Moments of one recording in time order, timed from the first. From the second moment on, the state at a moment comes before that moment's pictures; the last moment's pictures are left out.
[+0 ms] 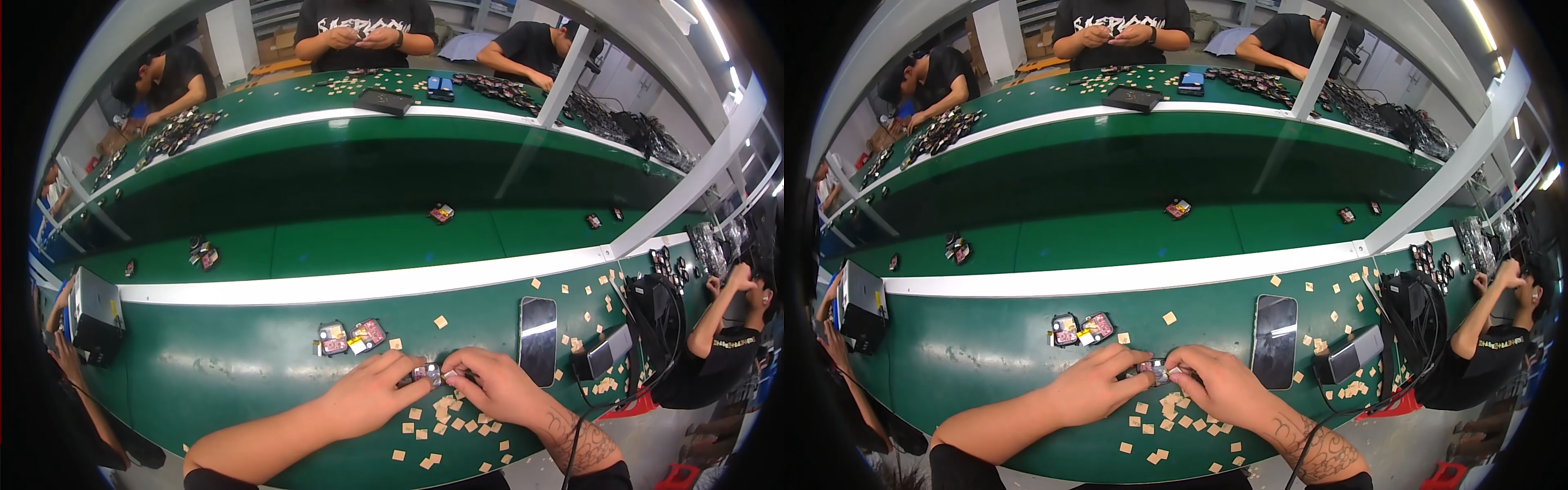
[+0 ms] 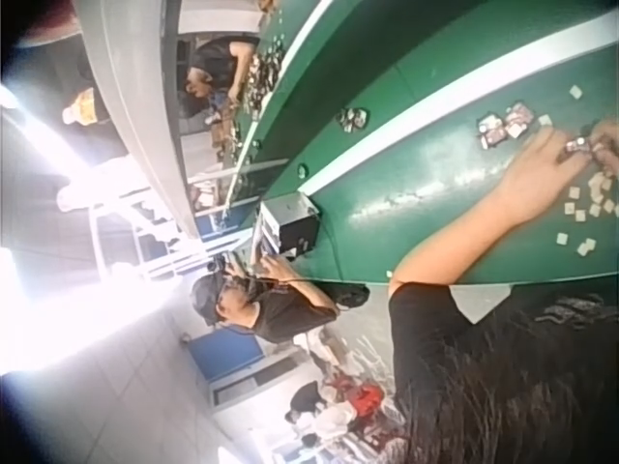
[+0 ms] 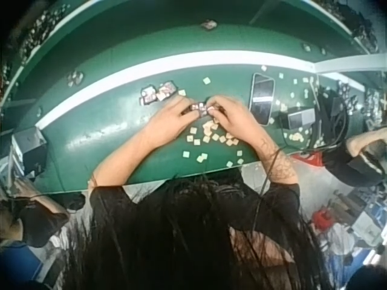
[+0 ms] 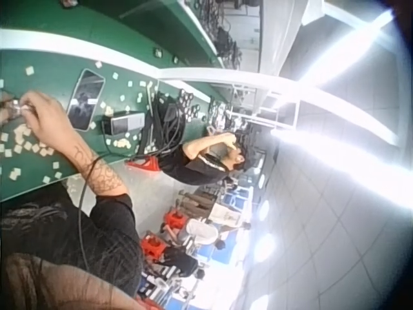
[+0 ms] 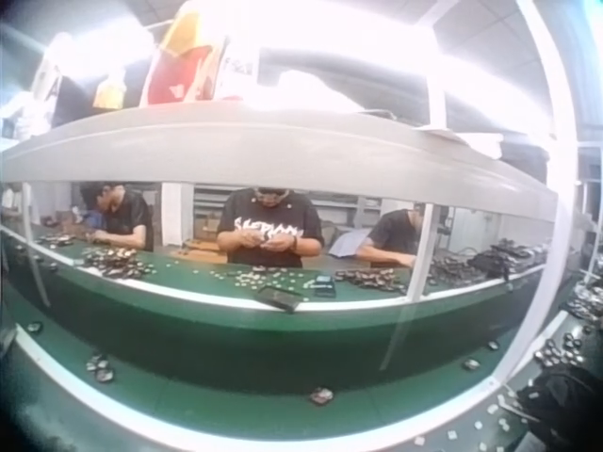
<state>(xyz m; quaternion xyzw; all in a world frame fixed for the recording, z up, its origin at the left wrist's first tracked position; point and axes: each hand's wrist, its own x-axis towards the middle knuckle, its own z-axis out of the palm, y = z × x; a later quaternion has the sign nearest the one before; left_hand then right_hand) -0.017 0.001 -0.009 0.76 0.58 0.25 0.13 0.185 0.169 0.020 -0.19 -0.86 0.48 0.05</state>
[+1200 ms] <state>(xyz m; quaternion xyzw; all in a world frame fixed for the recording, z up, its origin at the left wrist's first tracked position) -0.021 0.004 -0.012 0.75 0.58 0.28 0.14 0.177 0.156 0.014 -0.17 -0.90 0.40 0.09</state>
